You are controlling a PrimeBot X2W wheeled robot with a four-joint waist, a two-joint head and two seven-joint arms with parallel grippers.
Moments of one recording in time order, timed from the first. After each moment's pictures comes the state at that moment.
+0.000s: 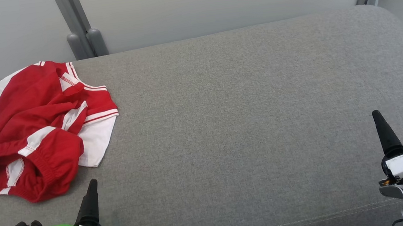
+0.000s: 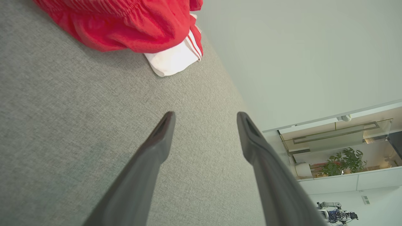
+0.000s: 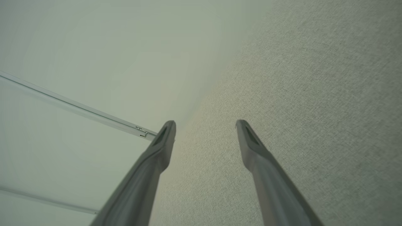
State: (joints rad) left arm -0.03 0.09 -0.11 0.31 -1.27 -0.10 -0.02; right arm 0.01 -0.13 -0.02 0.22 1.11 0.07 -0.02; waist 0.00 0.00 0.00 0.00
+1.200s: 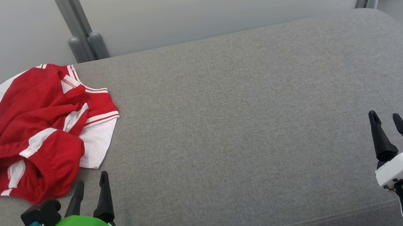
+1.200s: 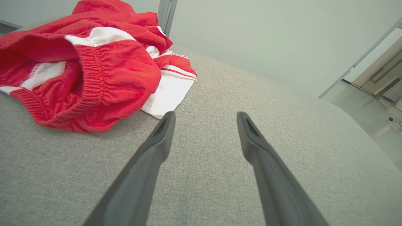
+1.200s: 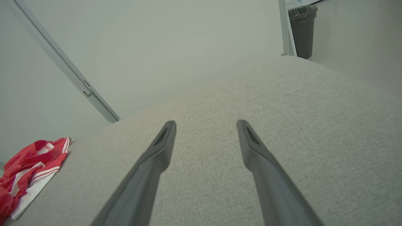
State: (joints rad) left arm -0.06 0.14 -0.23 0.27 -0.71 -0.02 -0.15; right arm 0.01 -0.23 0.08 0.22 0.61 -0.01 -0.15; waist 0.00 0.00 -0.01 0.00
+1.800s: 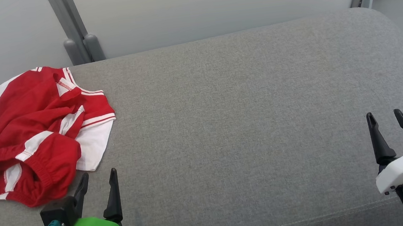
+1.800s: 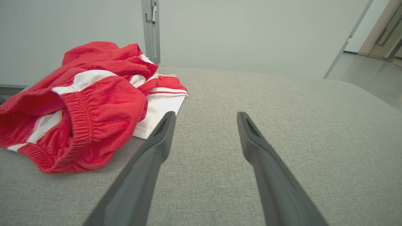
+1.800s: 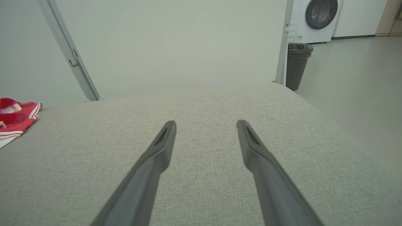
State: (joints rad) left arm -0.06 0.14 -0.27 0.26 -0.47 -0.01 -0.21; right arm 0.01 -0.28 0.13 0.23 0.38 -0.02 -0.21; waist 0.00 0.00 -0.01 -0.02
